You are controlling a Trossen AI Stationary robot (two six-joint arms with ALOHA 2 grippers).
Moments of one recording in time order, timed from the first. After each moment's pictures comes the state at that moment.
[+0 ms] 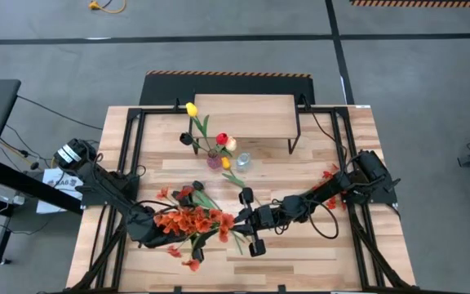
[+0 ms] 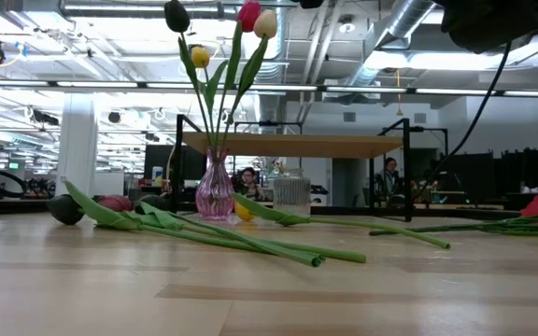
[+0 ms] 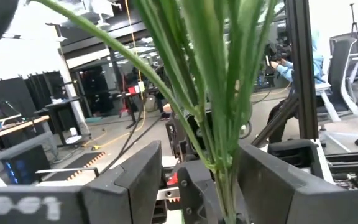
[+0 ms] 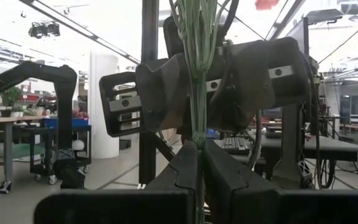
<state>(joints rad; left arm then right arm) -0.72 1.54 0.94 0.87 -0.94 0.39 0.44 1.94 0.95 1.35 0.16 -0.12</state>
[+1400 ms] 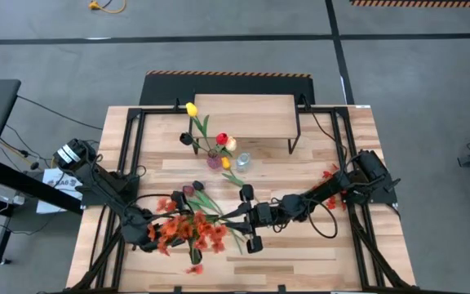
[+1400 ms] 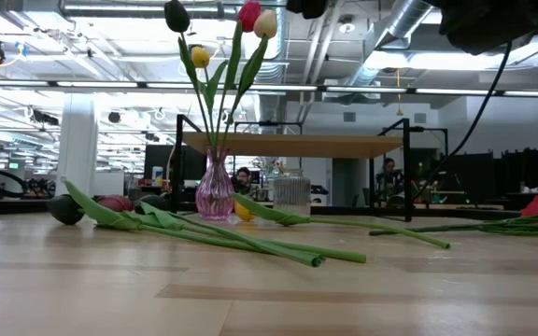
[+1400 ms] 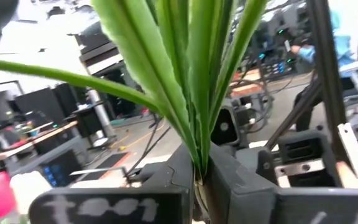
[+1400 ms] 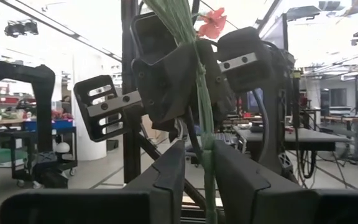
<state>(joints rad) -0.75 1.53 0.94 0.91 -1.05 0.54 0.43 1.94 0.95 1.34 0.21 -0.10</state>
